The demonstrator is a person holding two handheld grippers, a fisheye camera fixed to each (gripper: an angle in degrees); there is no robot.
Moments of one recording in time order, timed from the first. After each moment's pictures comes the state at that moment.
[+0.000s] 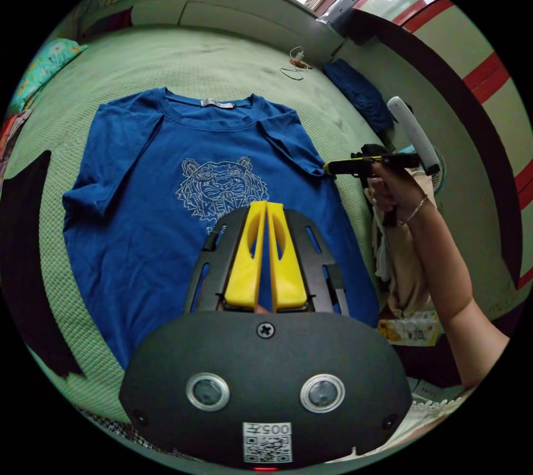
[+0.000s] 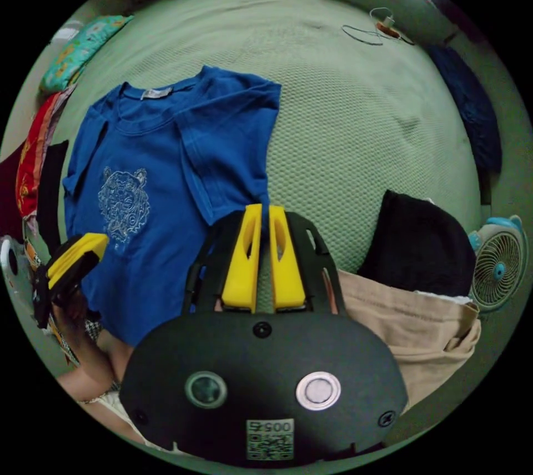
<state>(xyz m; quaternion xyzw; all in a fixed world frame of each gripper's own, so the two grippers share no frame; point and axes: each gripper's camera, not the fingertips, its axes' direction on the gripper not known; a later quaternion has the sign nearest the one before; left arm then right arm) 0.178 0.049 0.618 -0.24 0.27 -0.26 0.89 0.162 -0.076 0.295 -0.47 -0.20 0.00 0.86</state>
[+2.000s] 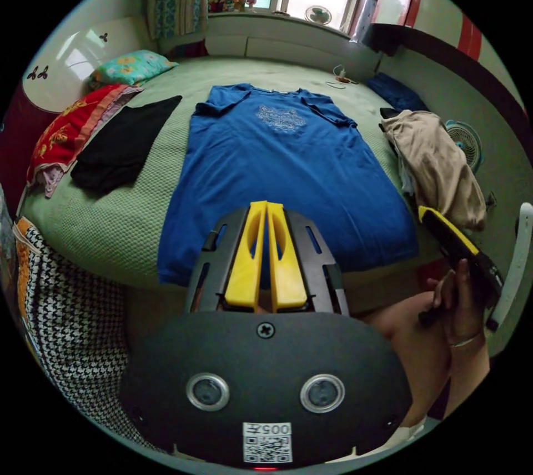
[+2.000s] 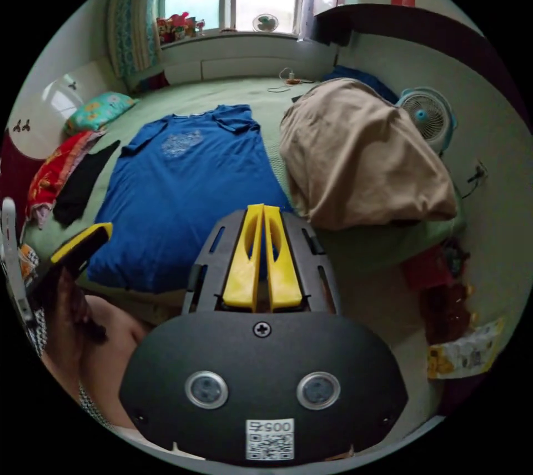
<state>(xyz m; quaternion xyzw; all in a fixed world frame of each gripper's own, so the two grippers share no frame) 0.500 0.307 0.013 -0.23 0.05 -0.27 0.93 0.076 0.300 -0.298 -0.24 -0.09 0.14 0.96</state>
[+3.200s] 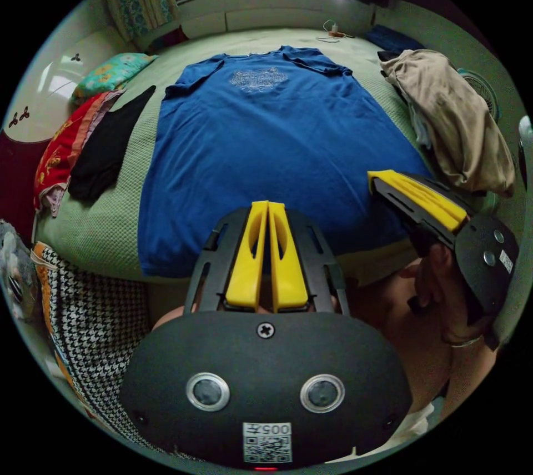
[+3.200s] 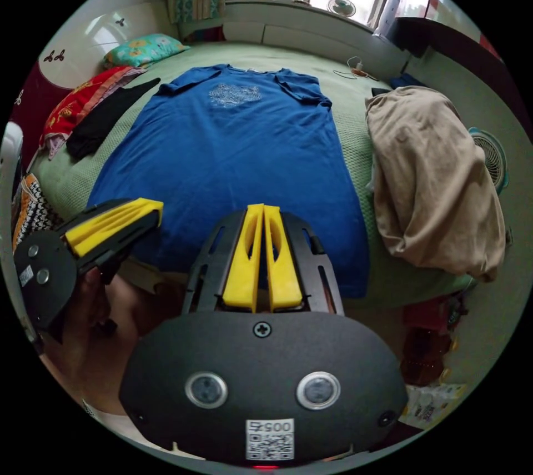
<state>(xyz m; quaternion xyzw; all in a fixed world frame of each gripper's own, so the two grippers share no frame) 0.561 0.381 -0.064 -0.32 0.03 -0.19 0.93 0.073 0.360 -0.277 -0.29 -0.17 0.03 0.94</state>
